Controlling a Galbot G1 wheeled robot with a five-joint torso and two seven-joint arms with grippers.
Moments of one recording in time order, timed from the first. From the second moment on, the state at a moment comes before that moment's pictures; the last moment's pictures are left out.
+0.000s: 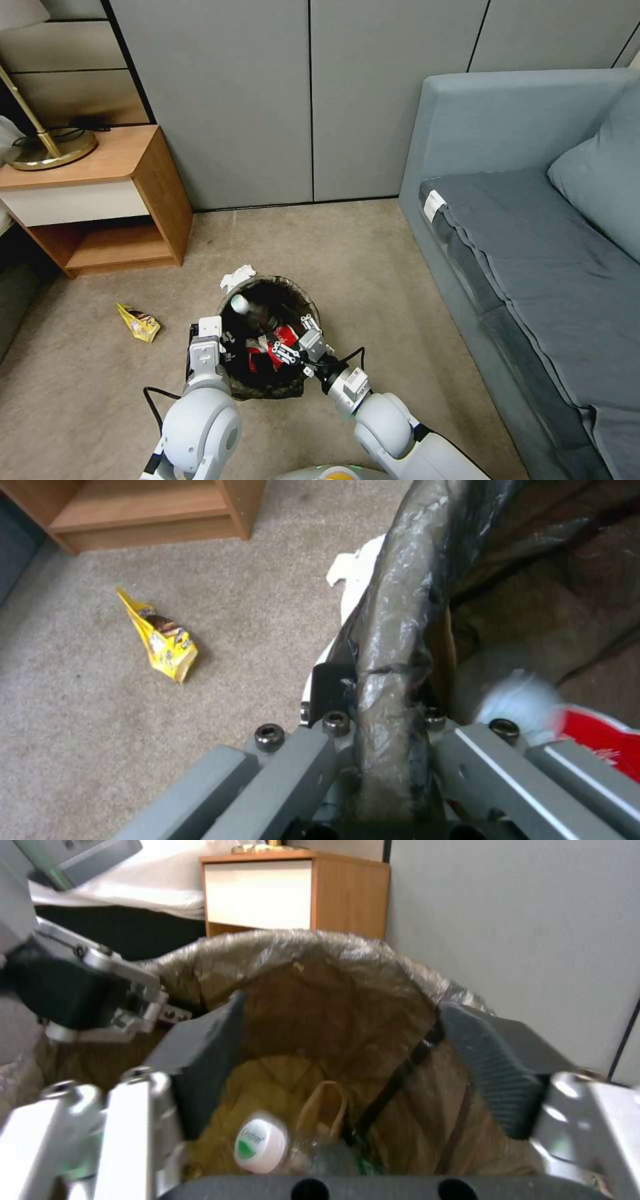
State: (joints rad) left arm 1.51 -1.32 -0.35 -2.15 -0.33 0.64 -0.63; right arm -1.15 1.26 -0.21 1.62 0.15 0.31 -0.08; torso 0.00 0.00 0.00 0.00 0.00
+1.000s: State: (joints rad) left arm 1.50 -1.25 -0.37 -2.12 -0.33 0.63 -0.63; right arm -1.32 1.26 0.03 2.21 0.12 0.22 0.10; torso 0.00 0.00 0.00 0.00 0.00
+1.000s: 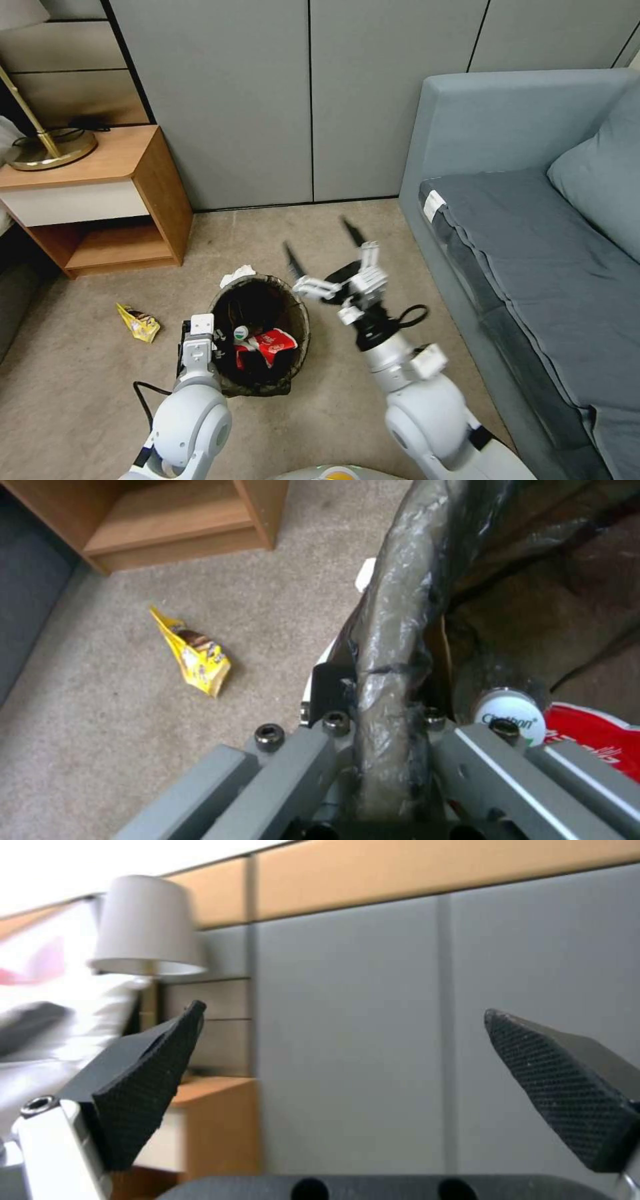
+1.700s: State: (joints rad) left arm 1.49 -1.19 -0.39 -2.14 -0.38 0.61 -0.63; right arm -1.55 1.39 0.20 2.04 -0.10 0.28 0.26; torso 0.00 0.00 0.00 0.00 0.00
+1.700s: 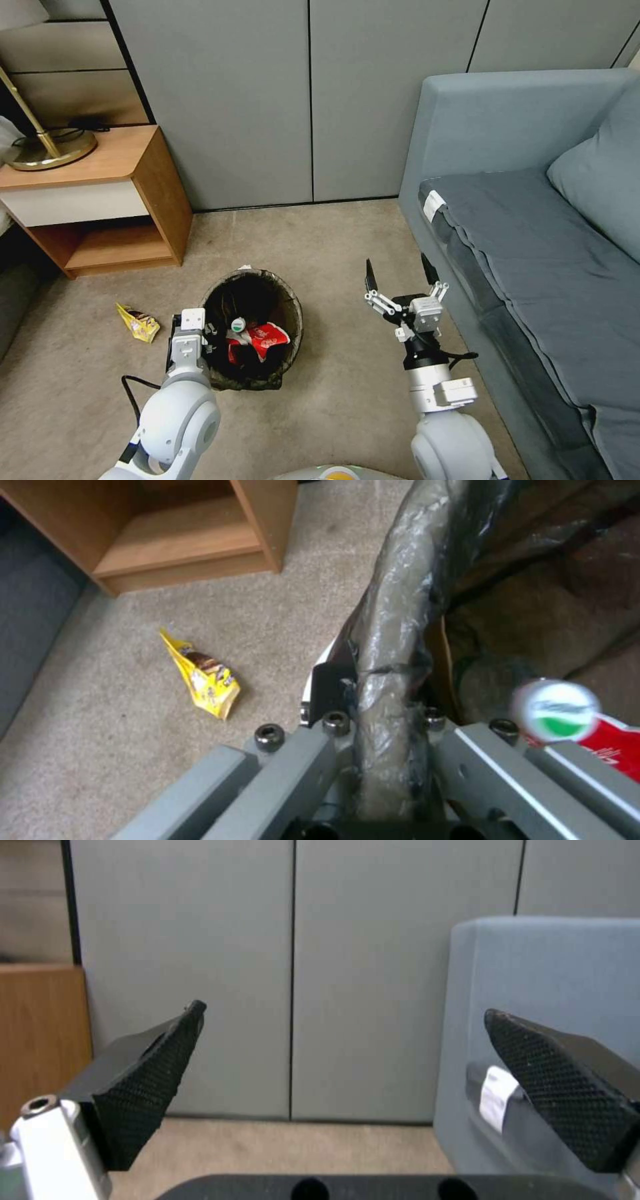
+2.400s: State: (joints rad) left arm 1.50 -1.20 -0.39 -2.17 -0.40 0.61 -0.63; right arm -1.51 1.42 0.21 1.96 -0.06 0.34 0.20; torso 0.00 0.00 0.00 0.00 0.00
